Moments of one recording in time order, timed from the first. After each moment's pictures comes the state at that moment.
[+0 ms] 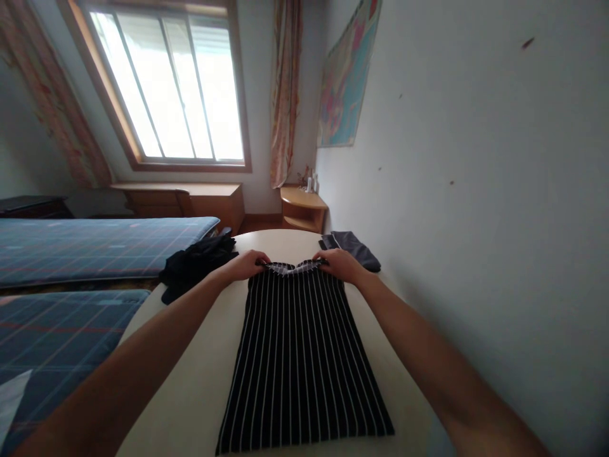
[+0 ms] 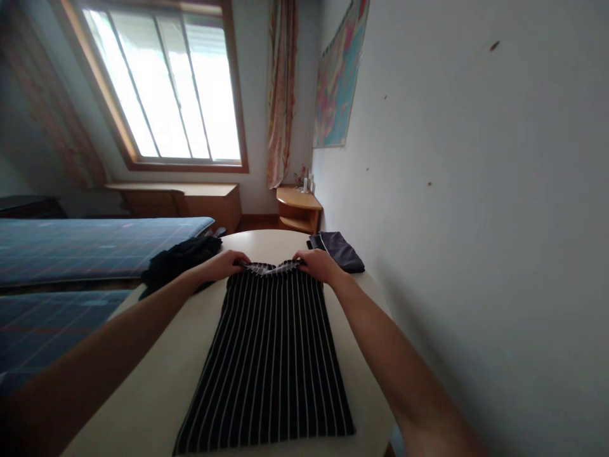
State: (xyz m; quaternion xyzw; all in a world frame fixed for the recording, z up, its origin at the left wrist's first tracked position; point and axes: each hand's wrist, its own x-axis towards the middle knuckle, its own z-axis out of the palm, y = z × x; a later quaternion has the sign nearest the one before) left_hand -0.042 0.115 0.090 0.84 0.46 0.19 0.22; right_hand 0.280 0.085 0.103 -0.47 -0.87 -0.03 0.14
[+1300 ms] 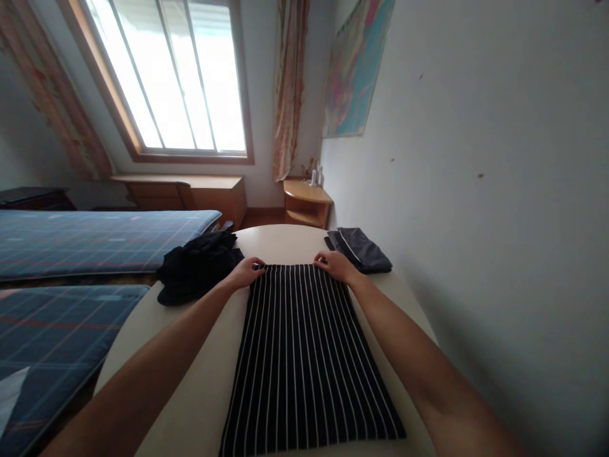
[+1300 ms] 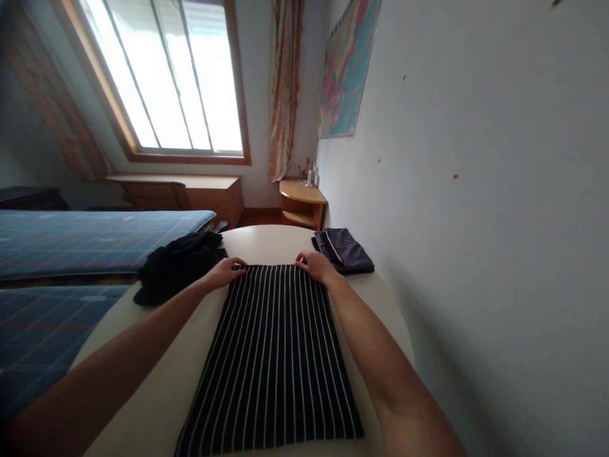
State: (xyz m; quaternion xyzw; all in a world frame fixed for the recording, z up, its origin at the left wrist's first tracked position) left_hand -0.046 0.135 0.030 0.69 0.60 0.31 0.28; right_hand 0.270 0.135 0.056 -0.52 -0.83 0.07 0.19
